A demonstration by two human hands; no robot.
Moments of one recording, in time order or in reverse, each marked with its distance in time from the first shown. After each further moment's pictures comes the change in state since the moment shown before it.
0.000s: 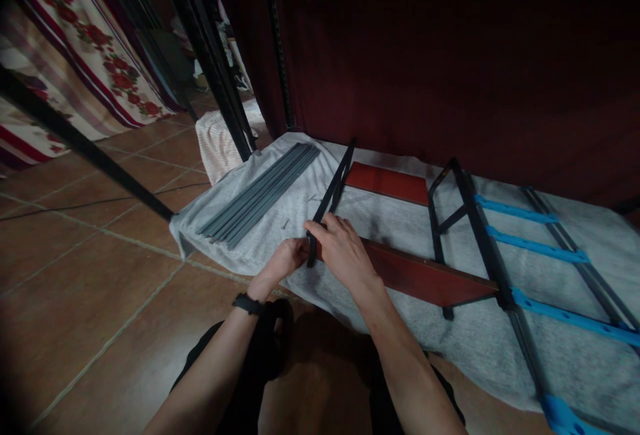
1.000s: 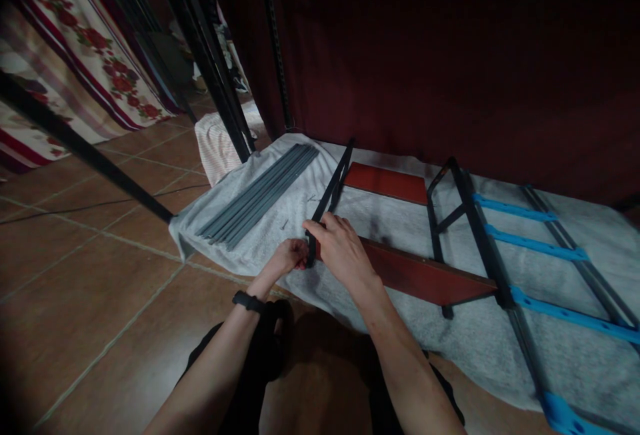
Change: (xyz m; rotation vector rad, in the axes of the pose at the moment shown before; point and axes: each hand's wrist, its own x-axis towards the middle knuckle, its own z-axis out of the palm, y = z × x) left_hand 0.003 0.006 0.005 -0.512 -0.088 -0.408; right_hand 0.001 0.002 -0.002 0.024 0.018 -0.012
